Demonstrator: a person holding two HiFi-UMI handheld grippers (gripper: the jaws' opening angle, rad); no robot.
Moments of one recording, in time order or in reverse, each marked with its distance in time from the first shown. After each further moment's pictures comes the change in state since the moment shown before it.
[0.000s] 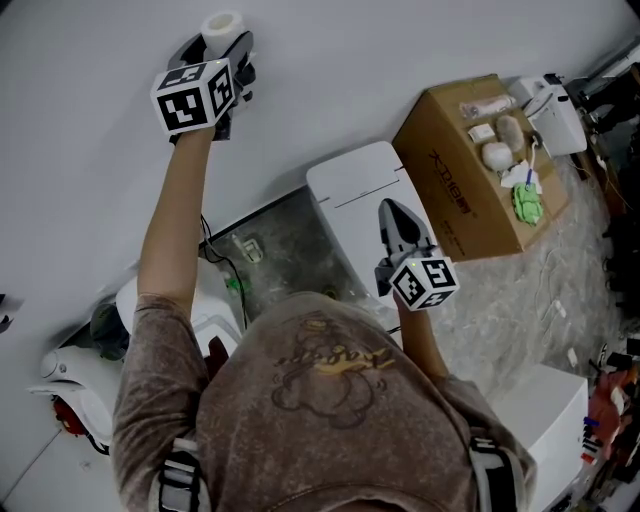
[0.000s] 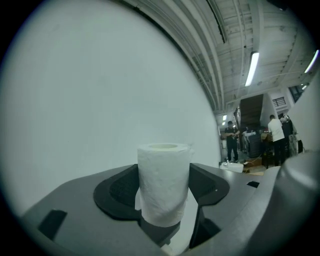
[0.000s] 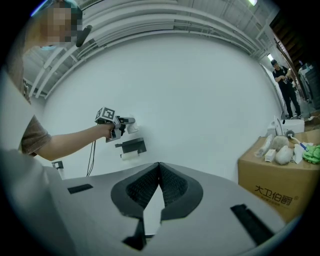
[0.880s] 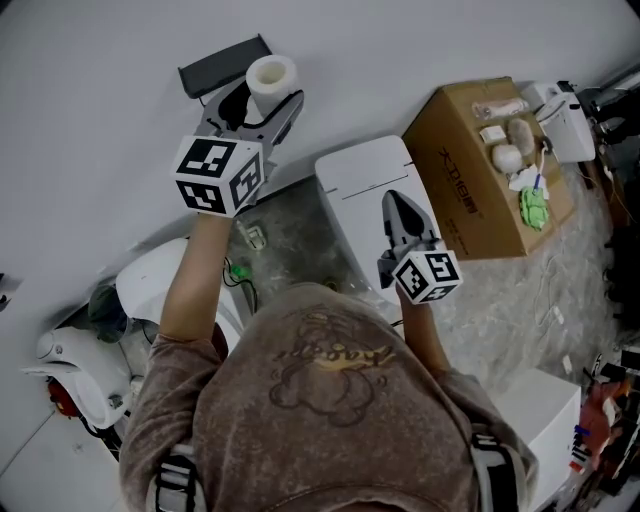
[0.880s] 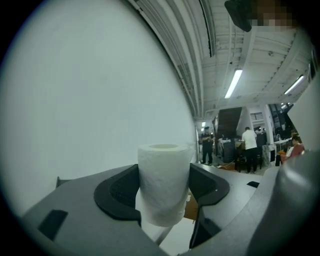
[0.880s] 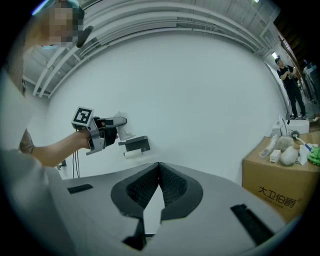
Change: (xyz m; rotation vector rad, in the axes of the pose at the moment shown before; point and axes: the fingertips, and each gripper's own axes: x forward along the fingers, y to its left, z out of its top) left arm -0.101 -0.099 -0.037 -0.038 -0.020 -0.258; right arm 0.010 0.015 -0.002 -0.016 0.013 0.038
